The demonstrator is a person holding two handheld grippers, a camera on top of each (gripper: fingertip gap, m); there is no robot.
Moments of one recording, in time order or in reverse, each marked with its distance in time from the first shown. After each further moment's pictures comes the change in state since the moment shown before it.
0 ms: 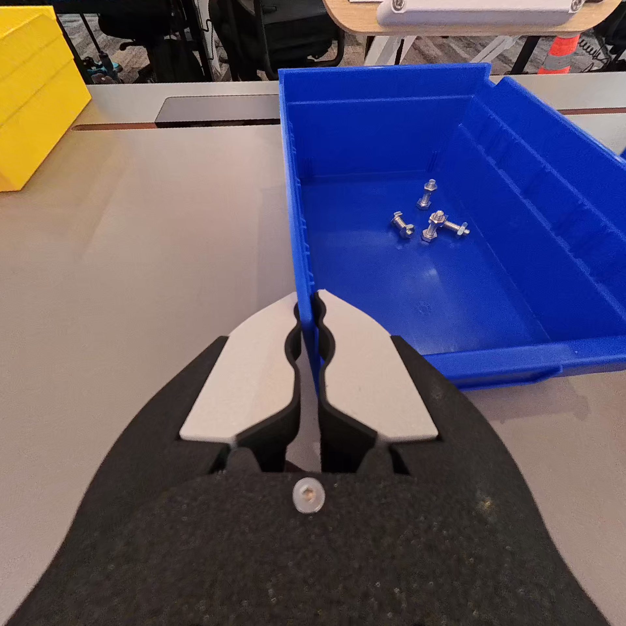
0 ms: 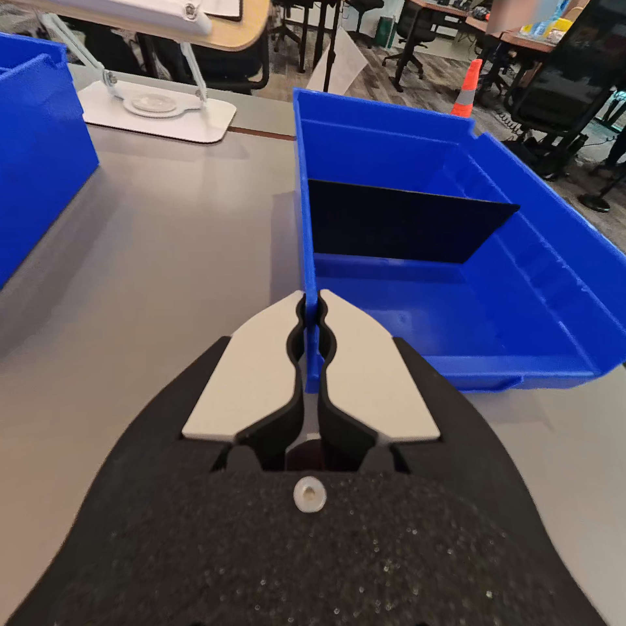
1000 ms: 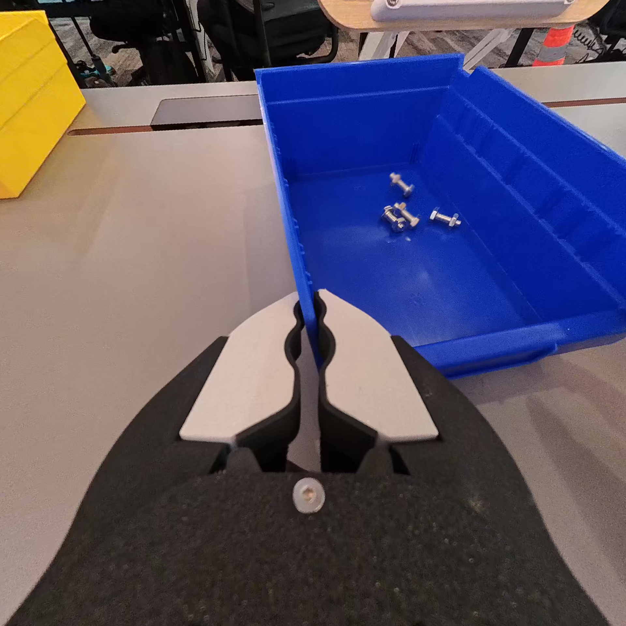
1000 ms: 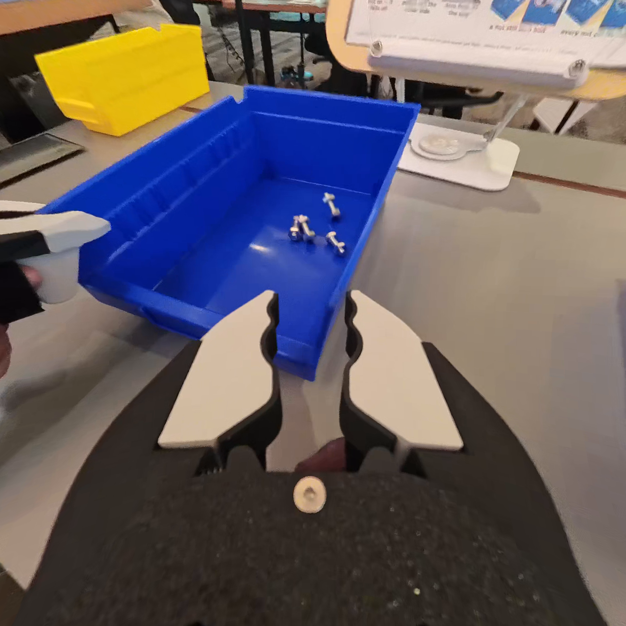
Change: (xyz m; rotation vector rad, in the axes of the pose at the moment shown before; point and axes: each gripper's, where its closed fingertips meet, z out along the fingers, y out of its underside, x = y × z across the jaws) left arm -0.002 0.000 0.001 -0.005 0.014 0.022; right arm -0.221 -0.039 -0.021 0.007 -0.543 -0.028
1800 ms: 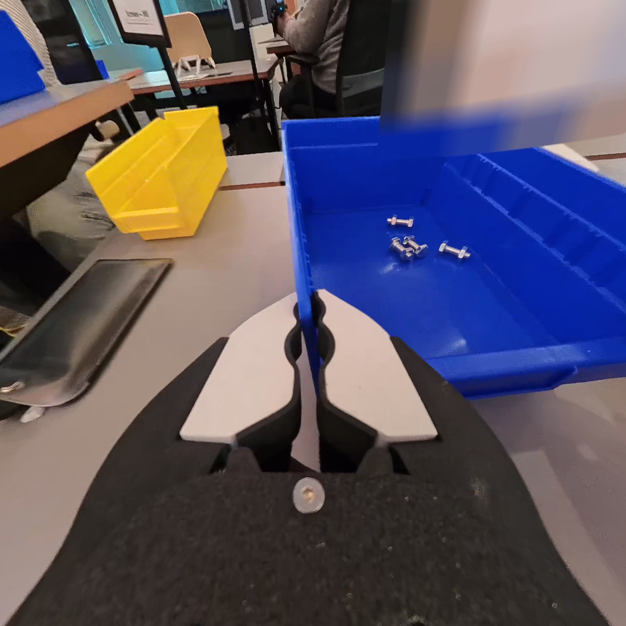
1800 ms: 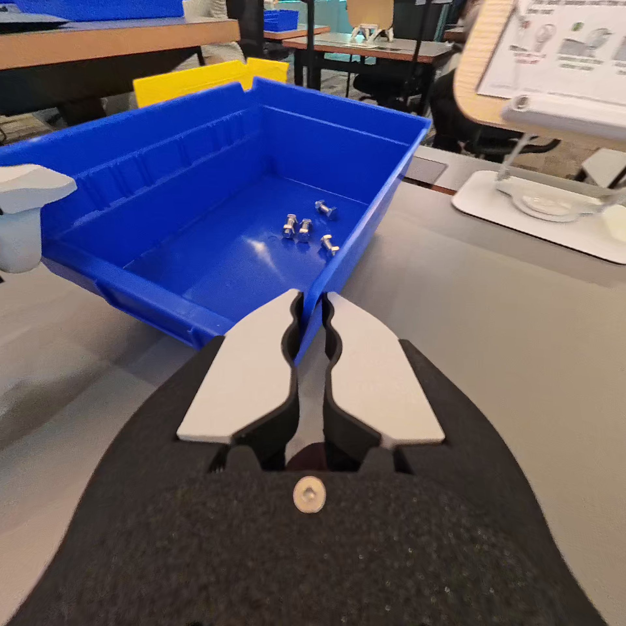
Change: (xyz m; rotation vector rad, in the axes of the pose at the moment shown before) left arm -0.125 -0.024 -0.036 0.146 -0.151 0.035; right arm -0.111 -0.029 0.061 0.080 -0.105 -0.086
